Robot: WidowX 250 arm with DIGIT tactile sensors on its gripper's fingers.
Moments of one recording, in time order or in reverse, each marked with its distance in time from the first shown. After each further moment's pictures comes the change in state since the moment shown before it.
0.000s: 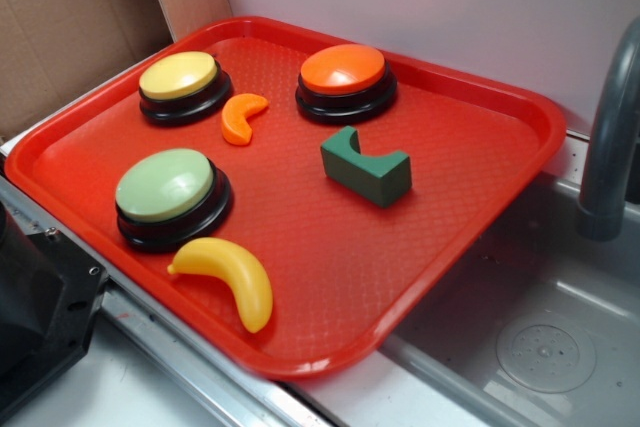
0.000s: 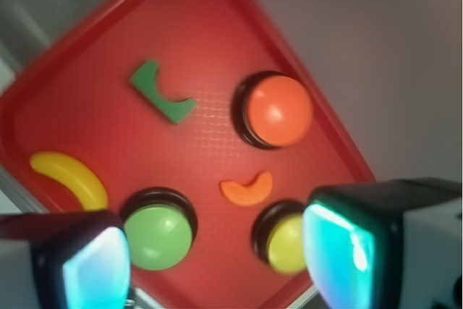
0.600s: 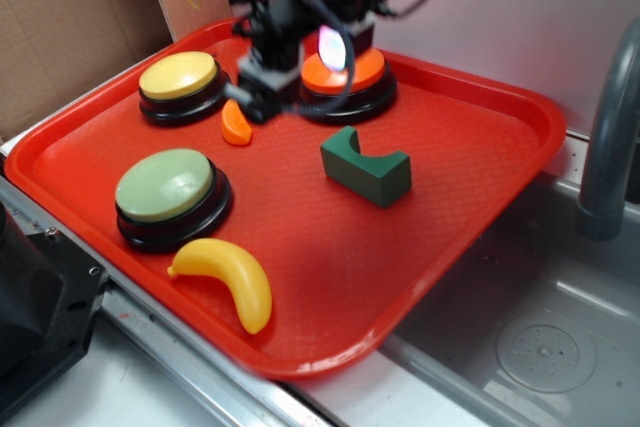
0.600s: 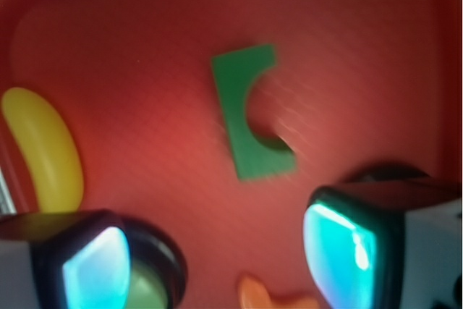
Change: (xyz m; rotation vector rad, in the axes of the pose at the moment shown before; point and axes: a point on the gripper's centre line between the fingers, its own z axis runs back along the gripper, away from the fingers) arm 0.034 -0.032 -0.104 -0.145 0.031 -0.497
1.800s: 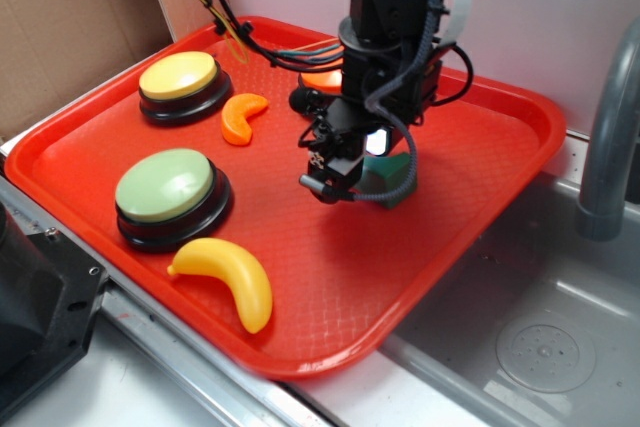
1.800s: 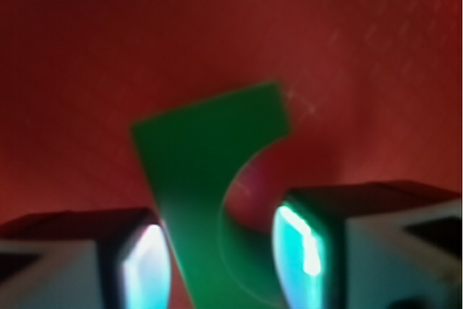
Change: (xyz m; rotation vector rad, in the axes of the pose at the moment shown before) arm 0.022 0.022 -0.050 0.058 -0.046 0.076
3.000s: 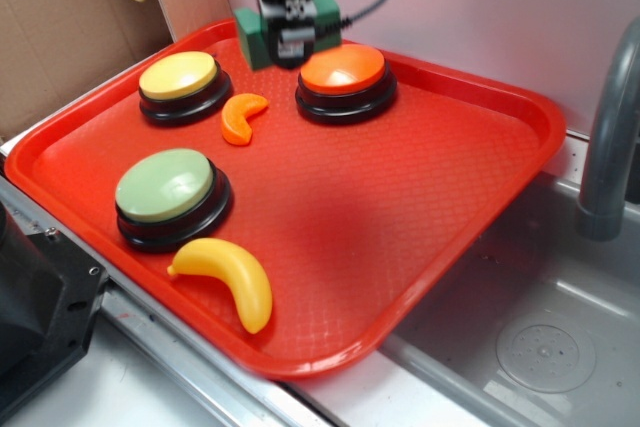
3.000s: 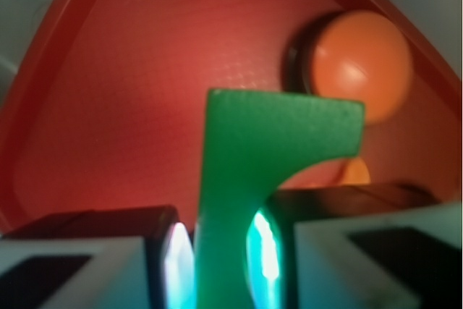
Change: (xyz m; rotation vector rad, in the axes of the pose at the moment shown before) arm -0.057 -0.016 0.108 -0.095 0.023 0.955
